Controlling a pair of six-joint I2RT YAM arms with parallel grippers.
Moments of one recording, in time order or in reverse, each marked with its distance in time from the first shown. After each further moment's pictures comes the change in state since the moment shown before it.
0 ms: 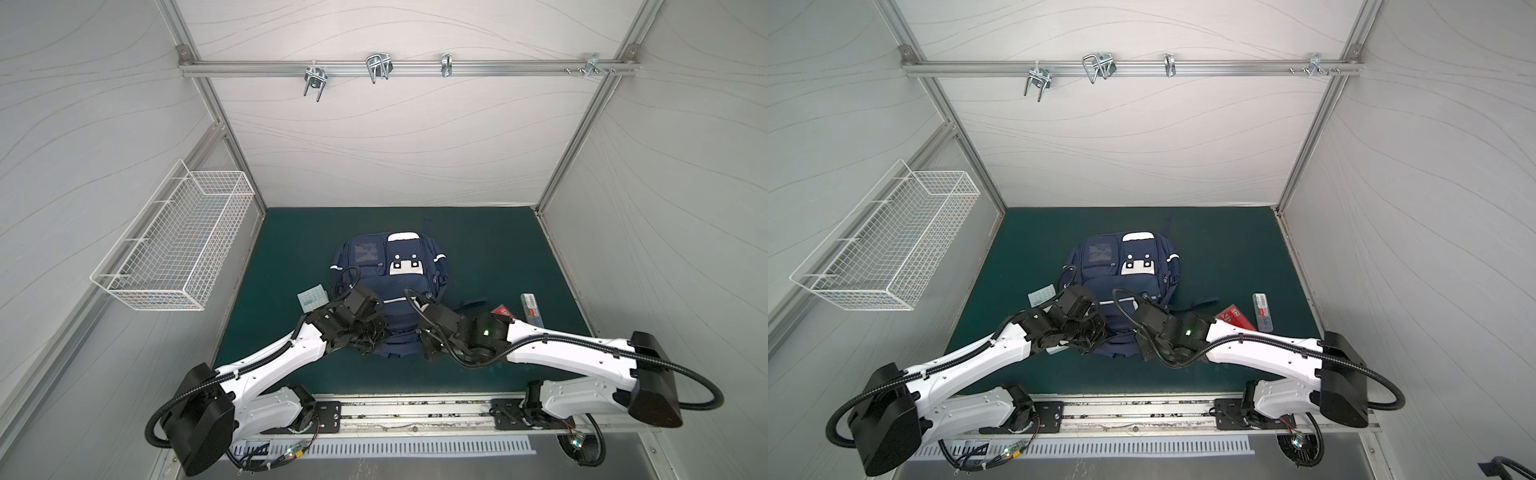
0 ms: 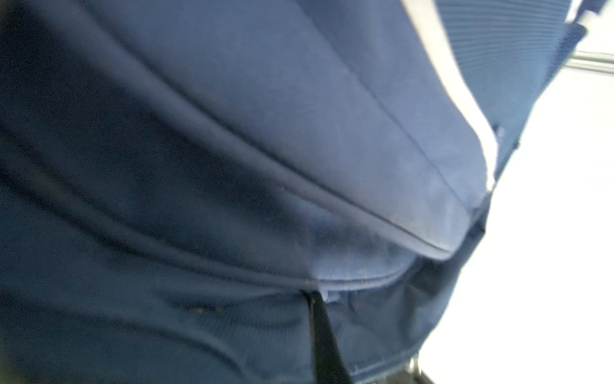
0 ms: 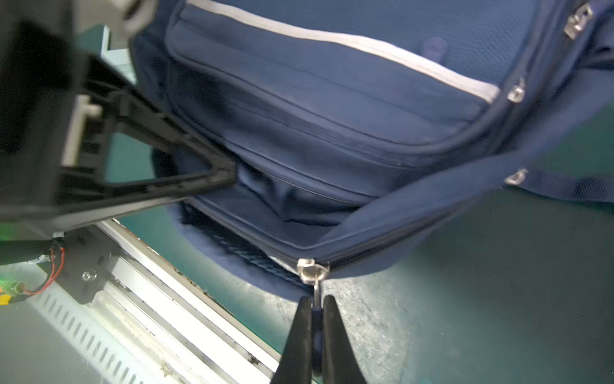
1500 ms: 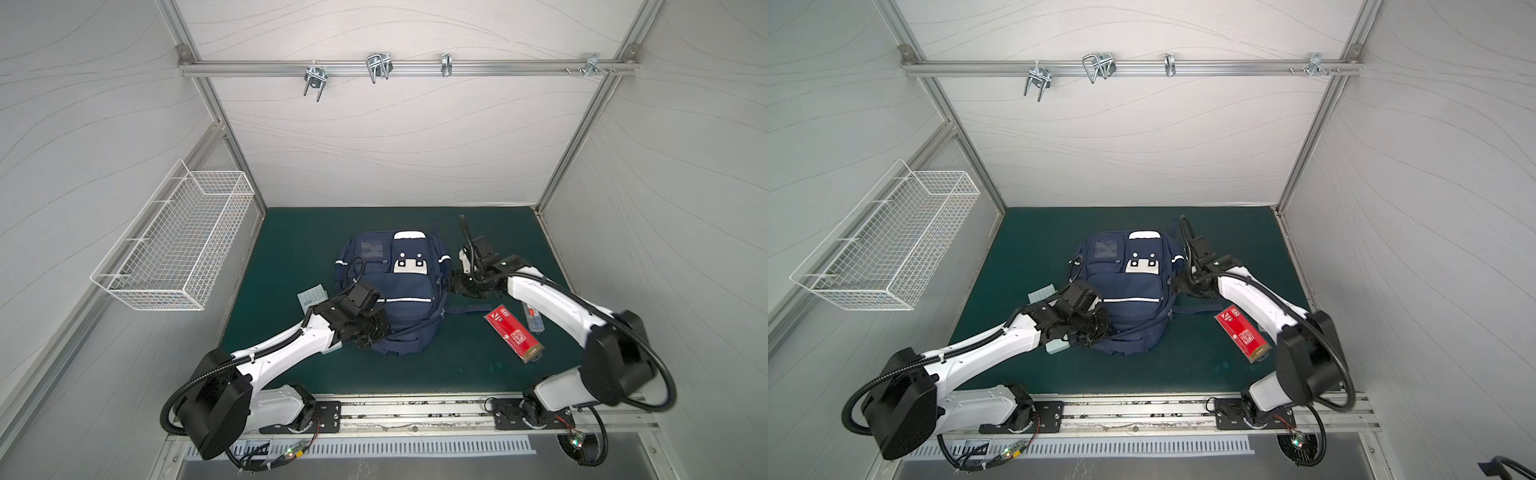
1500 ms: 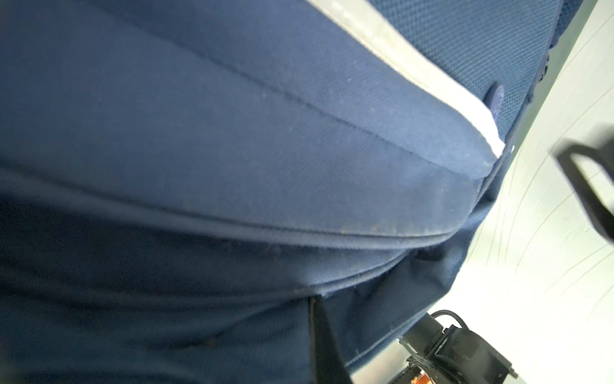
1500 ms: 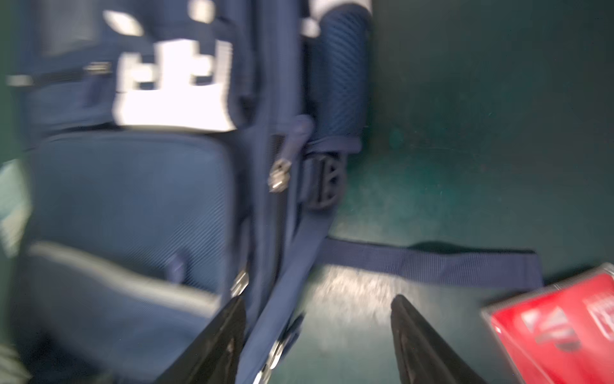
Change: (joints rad) left arm 0.035 0.116 0.035 0.007 0.035 0.362; right arm -0.686 0.304 0.197 -0.035 -0.314 -0.127
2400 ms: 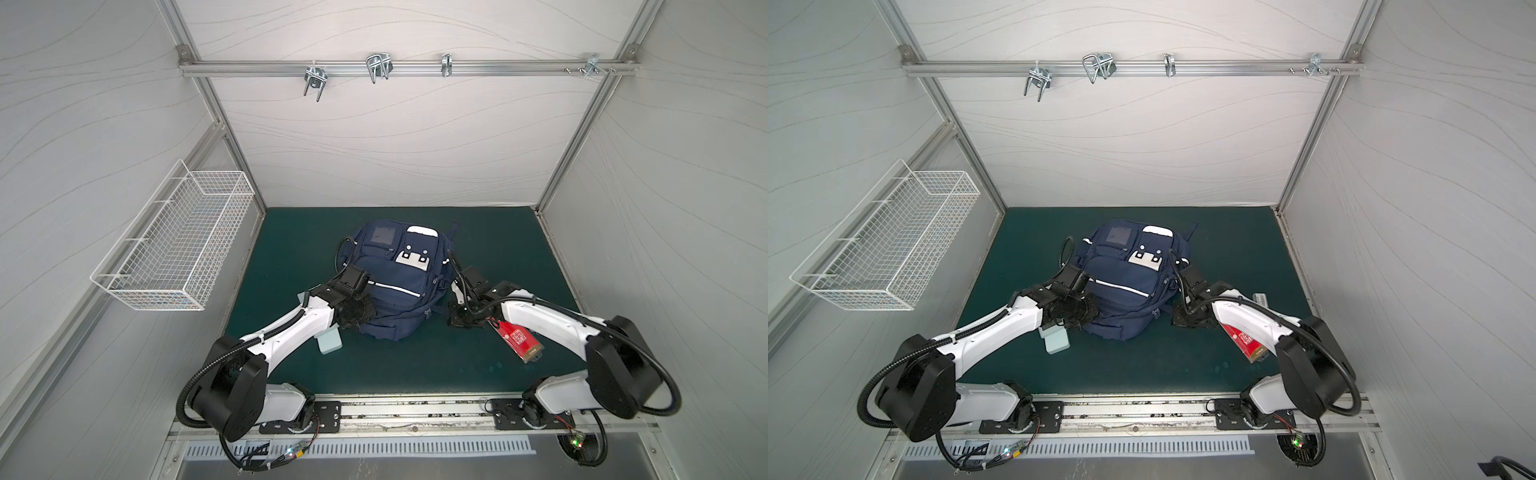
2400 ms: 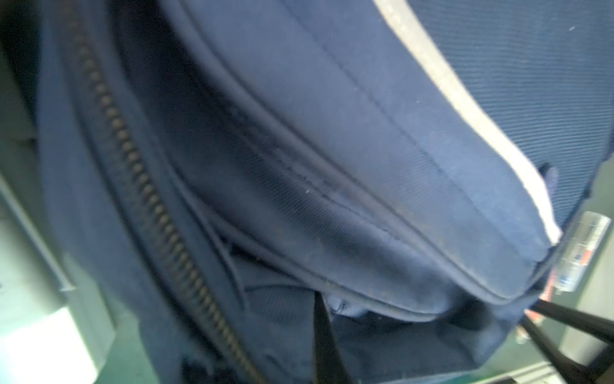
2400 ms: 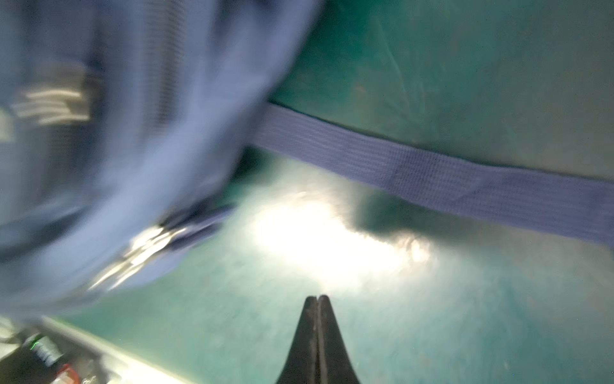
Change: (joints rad) left arm 0.169 0.103 0.108 -0.120 -0.202 0.264; right arm 0.139 -0.180 -0.254 0.047 -0.034 0.098
